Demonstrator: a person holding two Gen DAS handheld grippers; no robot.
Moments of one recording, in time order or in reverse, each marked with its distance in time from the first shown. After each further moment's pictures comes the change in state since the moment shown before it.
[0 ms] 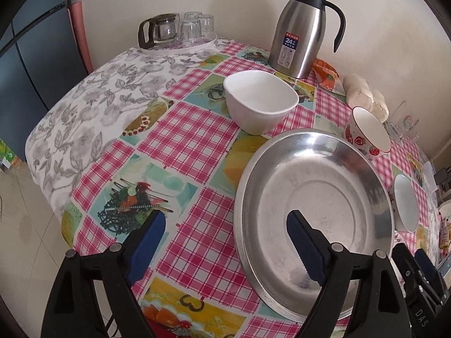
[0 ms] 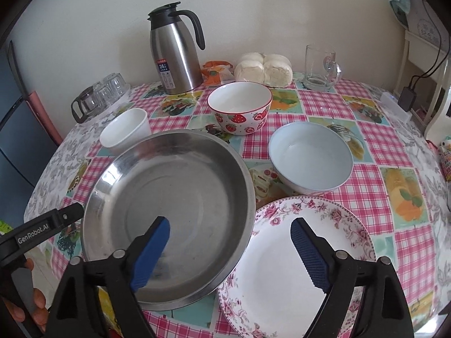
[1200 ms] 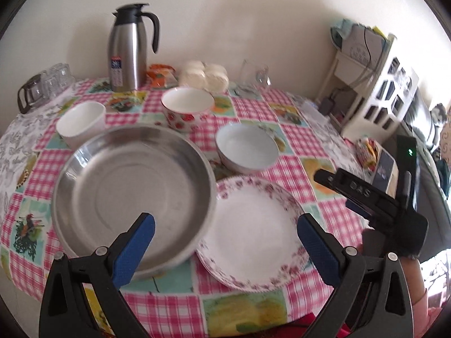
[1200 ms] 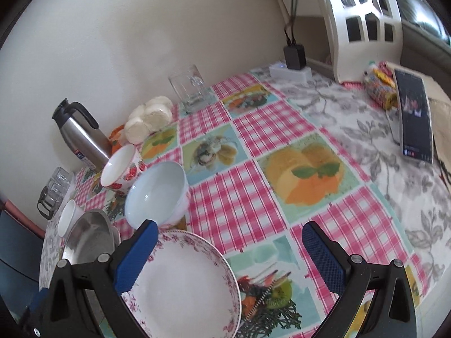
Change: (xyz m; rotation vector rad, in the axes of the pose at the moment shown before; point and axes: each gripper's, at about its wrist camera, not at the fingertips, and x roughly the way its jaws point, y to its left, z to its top) left arm -0.073 -0.158 -0.082 0.408 -0.046 -0.459; right arm -0.030 -0.191 -0.027 0.476 -0.070 -0.084
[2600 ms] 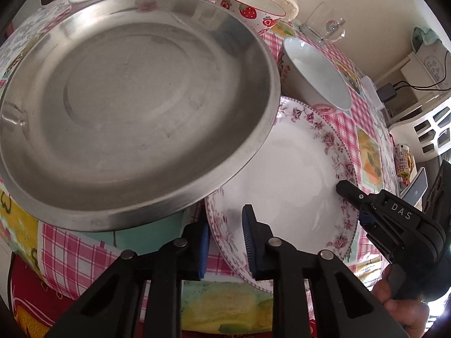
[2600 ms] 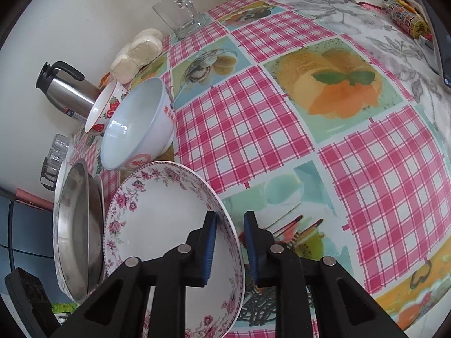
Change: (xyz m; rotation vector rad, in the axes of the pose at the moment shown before) left arm 0.088 0.033 -0.047 -0.341 0.285 0.058; right arm 0.059 -0.009 -0.034 0.041 0.300 0.088
